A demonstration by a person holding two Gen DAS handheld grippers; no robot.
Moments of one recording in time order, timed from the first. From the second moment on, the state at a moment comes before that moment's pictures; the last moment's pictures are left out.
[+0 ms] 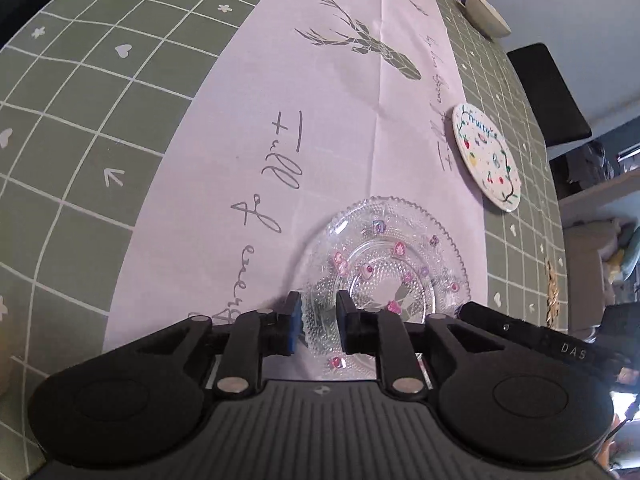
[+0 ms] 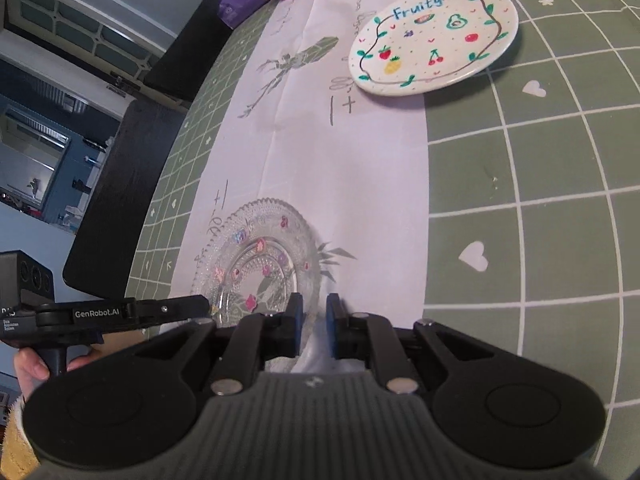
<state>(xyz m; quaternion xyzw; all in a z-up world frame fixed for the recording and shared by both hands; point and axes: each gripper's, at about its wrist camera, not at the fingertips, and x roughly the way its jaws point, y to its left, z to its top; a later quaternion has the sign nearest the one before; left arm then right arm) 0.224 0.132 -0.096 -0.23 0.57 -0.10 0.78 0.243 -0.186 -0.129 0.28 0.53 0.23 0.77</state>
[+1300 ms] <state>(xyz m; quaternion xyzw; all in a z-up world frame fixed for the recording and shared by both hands) 0.233 0.155 -0.134 -0.36 0.55 -0.23 0.72 0.257 -0.187 -0.130 0.33 0.53 0.30 0.72</state>
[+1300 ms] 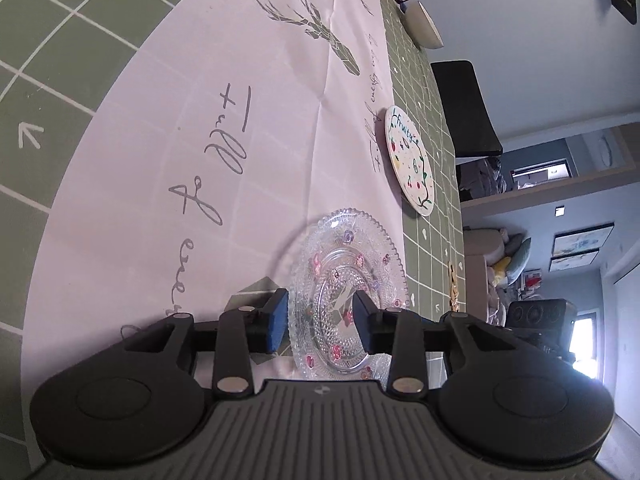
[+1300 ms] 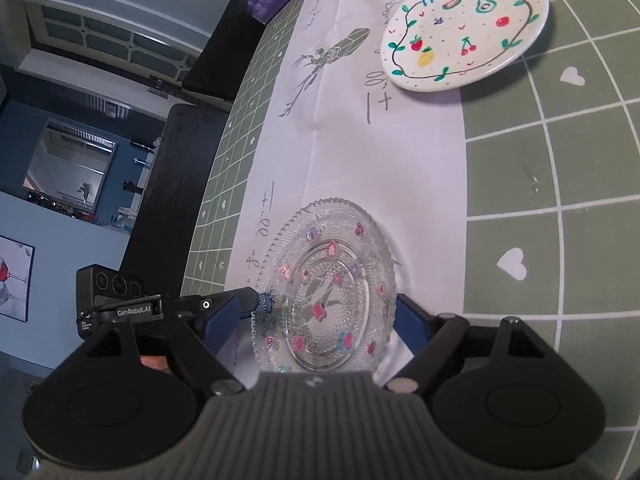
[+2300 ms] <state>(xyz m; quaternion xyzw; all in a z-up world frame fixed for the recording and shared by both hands) 0.236 0.124 -0.110 -0.26 0.56 -0.22 0.76 0.228 -0.208 -0.131 0.33 0.56 0.17 0.74</state>
